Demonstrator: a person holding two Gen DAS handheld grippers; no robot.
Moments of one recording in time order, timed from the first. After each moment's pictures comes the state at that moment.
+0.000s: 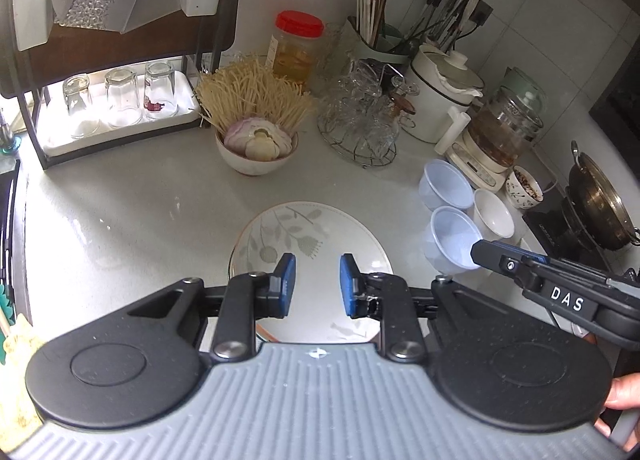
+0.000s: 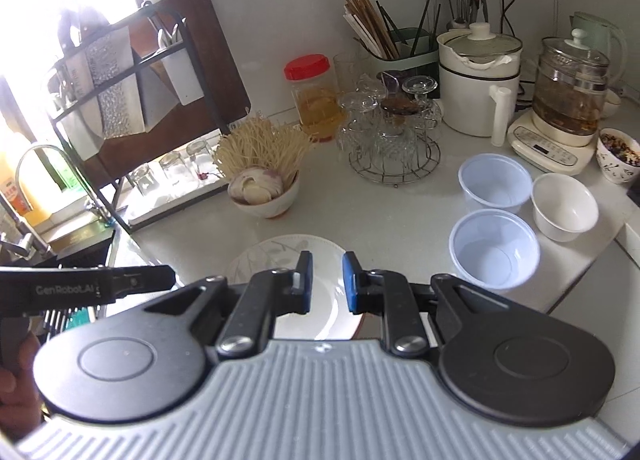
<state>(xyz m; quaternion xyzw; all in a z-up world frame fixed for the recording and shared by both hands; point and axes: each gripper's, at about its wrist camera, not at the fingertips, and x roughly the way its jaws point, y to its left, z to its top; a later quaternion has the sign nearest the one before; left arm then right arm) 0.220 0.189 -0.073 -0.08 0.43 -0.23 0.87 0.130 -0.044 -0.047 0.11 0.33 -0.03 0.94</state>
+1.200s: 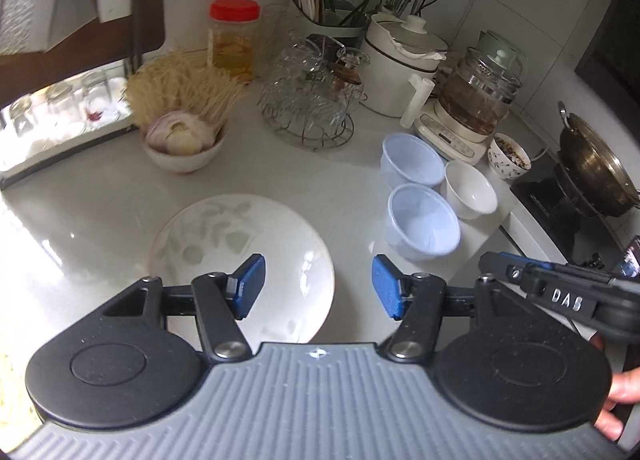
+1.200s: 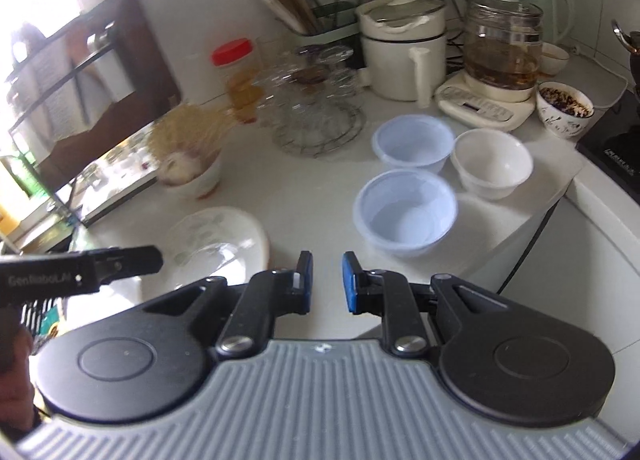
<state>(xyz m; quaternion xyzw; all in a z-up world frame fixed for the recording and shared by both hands) 0.218 0.085 -0.085 -0.02 0.43 -0.25 0.87 0.112 -0.145 -0.076 0.15 0.36 -0.09 0.92</state>
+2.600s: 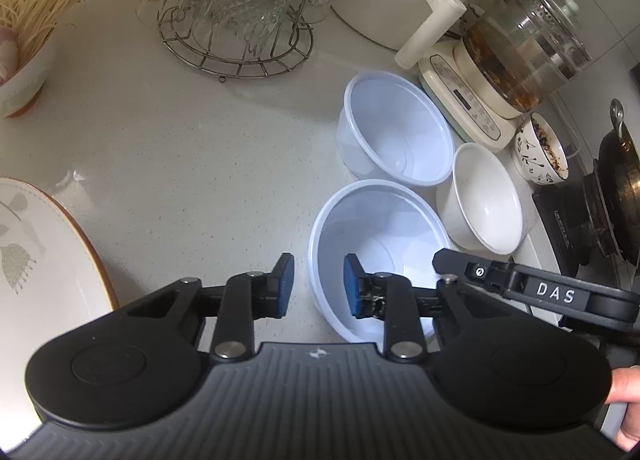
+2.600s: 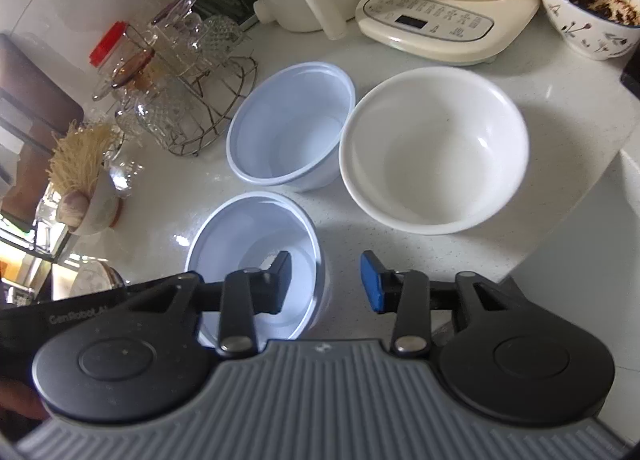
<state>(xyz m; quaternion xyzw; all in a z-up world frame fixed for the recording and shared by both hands) 0.333 -0.096 -0.200 -0.08 0.55 -0.23 0.80 0.225 -0.323 -0.182 0.27 0.47 -0.02 0.84</state>
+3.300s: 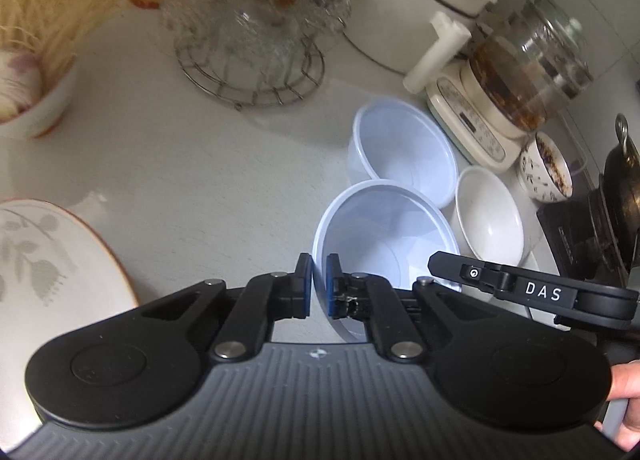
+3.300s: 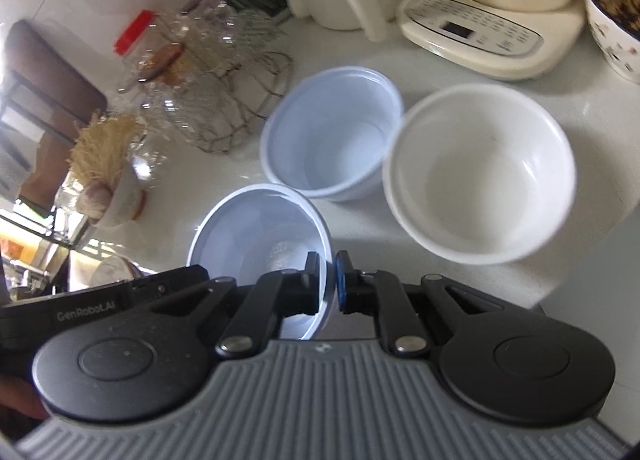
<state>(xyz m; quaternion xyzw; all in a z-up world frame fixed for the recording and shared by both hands) 0.335 -0.085 -0.178 -0.08 0.54 -0.21 0.81 0.245 -0.310 -0.166 0.24 0.47 0.03 0.85</state>
